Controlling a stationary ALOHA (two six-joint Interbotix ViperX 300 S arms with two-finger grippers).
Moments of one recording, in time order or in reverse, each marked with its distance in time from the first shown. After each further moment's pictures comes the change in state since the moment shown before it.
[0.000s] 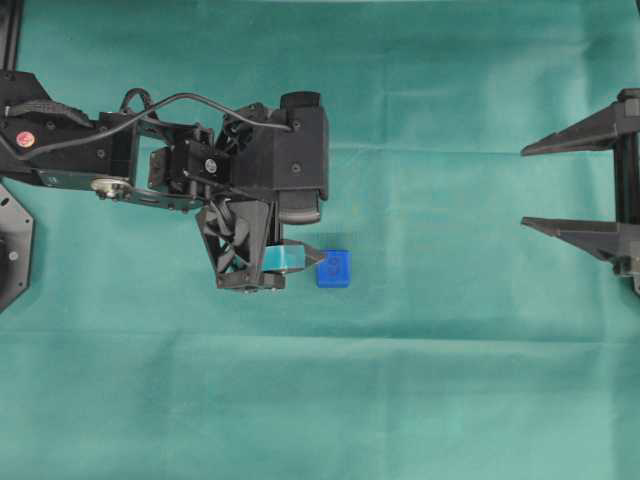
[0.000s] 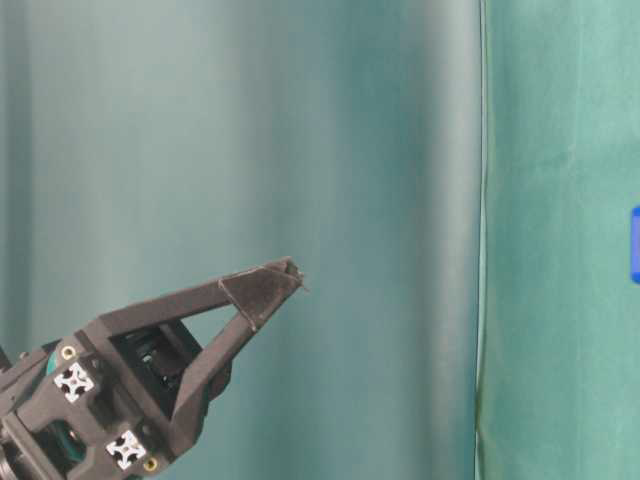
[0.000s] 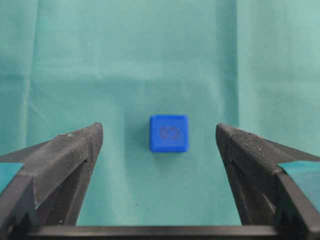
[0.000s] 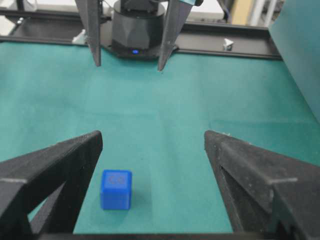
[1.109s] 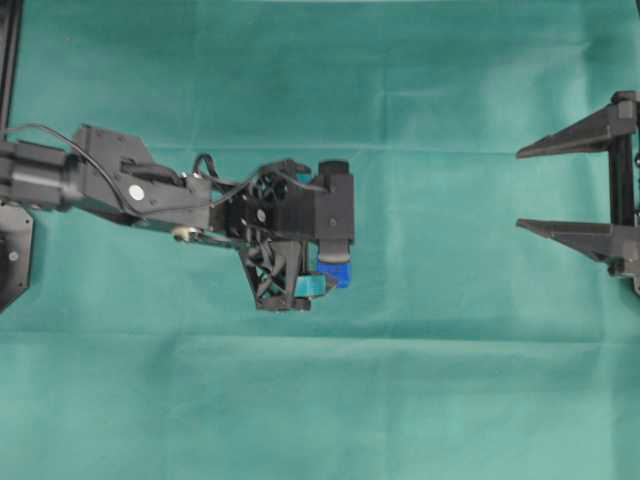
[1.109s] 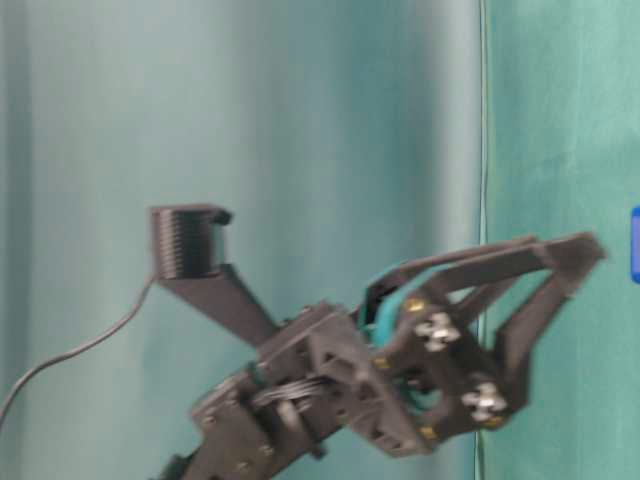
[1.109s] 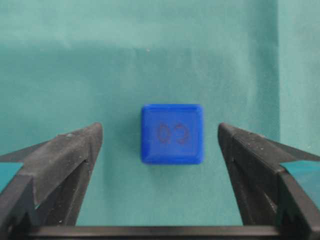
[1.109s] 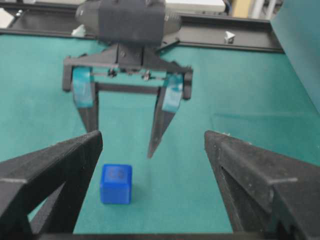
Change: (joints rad) left arm -0.011 0.244 0.155 -0.002 -0.336 0.000; right arm 0.000 0.020 -0.002 0.000 0.002 0.000
